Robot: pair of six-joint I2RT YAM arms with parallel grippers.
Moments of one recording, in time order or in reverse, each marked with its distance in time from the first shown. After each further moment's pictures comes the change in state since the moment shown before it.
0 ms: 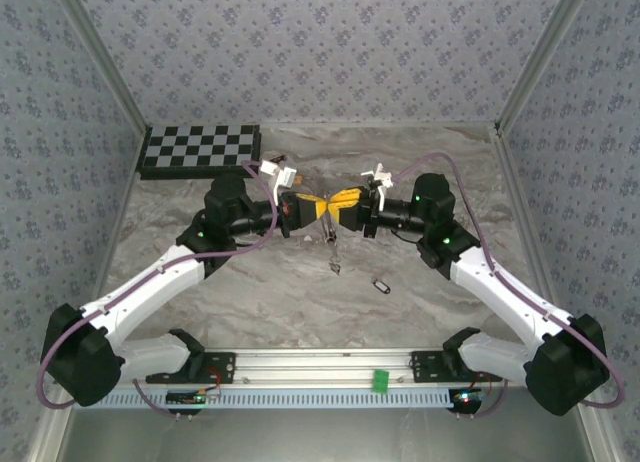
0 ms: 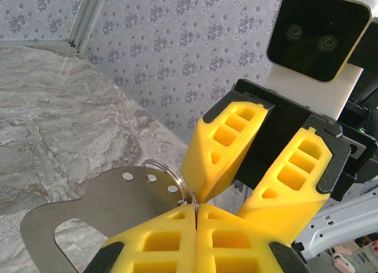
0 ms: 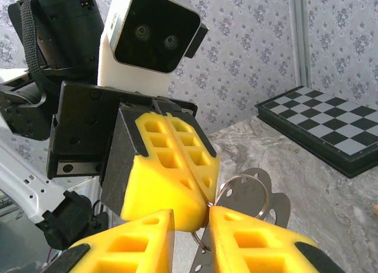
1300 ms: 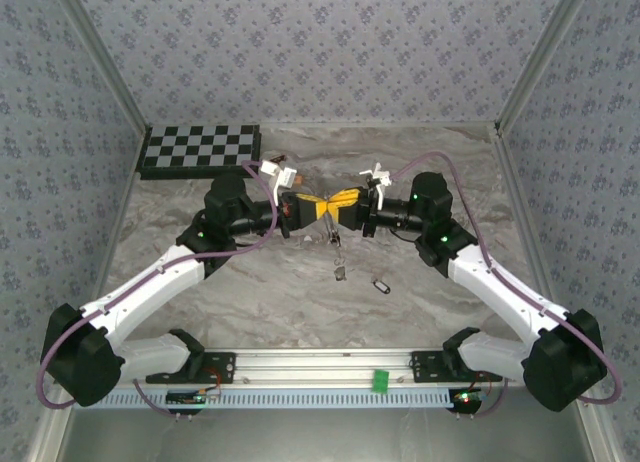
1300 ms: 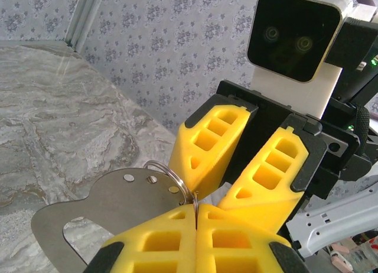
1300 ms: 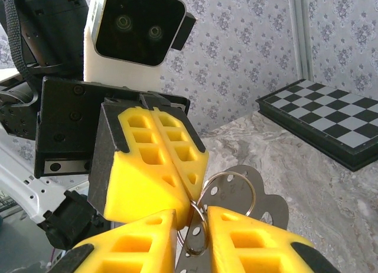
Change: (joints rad) left arm 0.000 0.000 0.000 0.002 0.008 0.000; right arm -0.005 0.024 -0.001 0.010 -0.012 0.019
